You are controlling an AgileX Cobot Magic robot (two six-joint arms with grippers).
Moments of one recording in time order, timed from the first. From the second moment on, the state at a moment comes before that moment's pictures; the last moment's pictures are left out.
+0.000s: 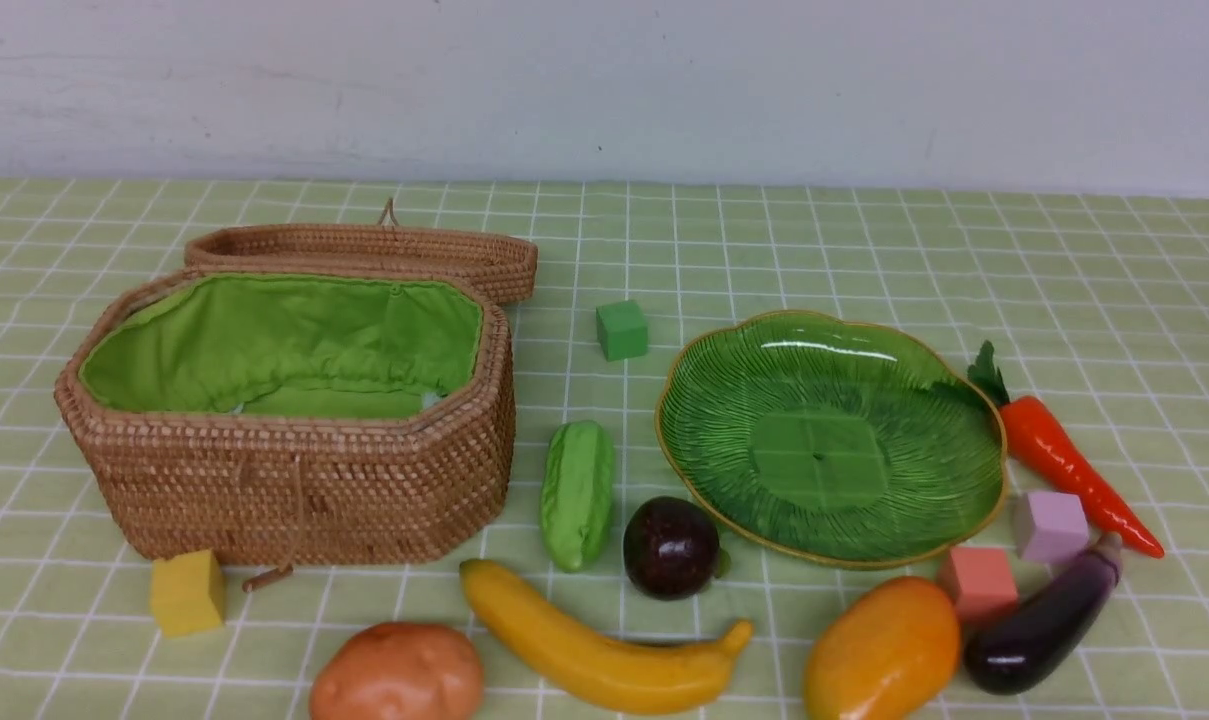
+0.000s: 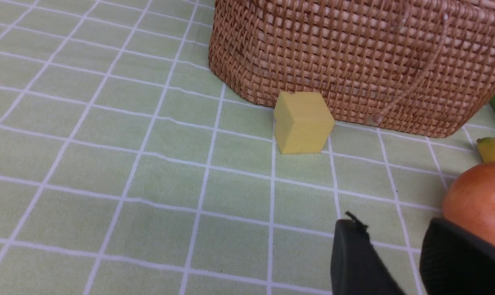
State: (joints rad) right arm 0.03 -0.01 0.02 0.12 0.39 -0.01; left arm -0.03 -0.01 0.03 -0.04 0.39 -0.20
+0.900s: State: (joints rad) right arm 0.03 -0.01 0.02 0.12 0.39 -0.01; left arm -0.03 -0.01 -0.02 -0.65 -0.03 -0.37
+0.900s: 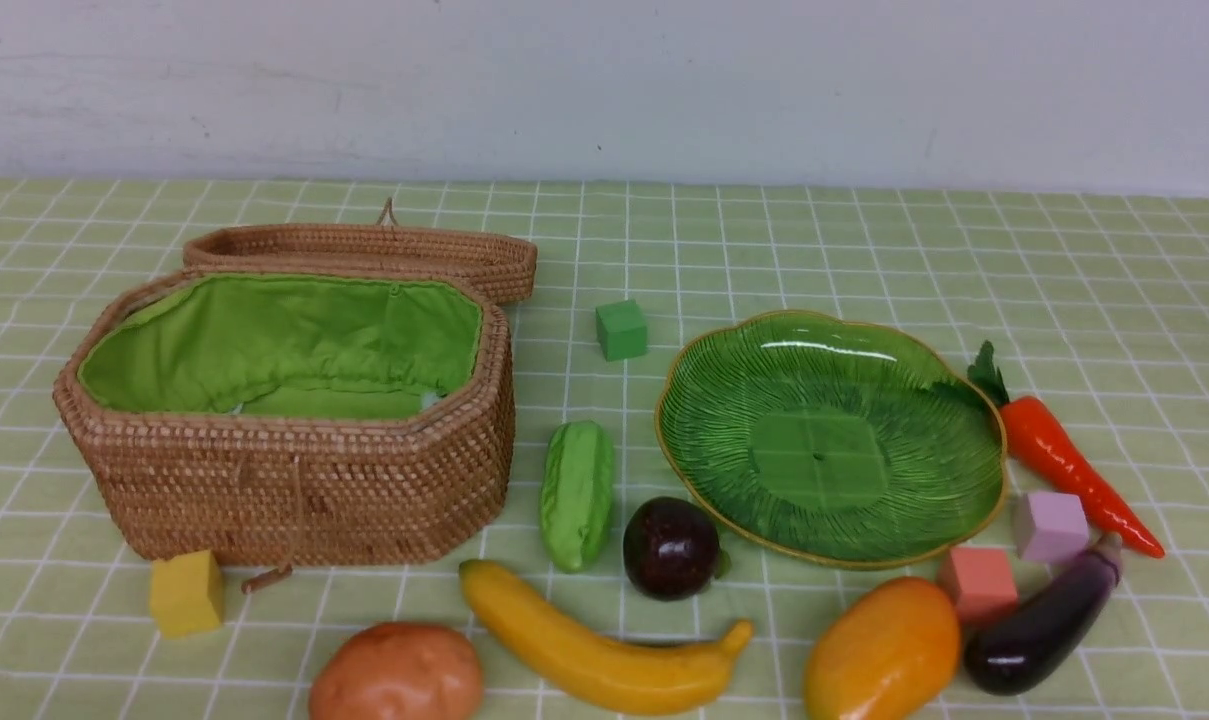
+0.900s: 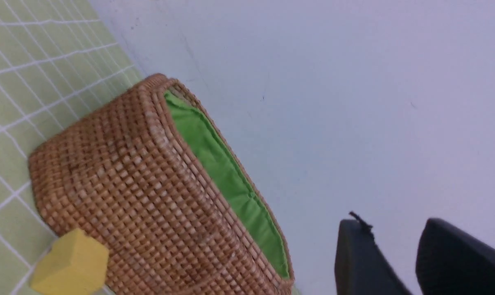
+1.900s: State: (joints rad) right arm 0.03 -0.01 0.02 0.12 0.39 -0.01; left arm -0.60 1.32 -0.97 -0.05 1.02 0.25
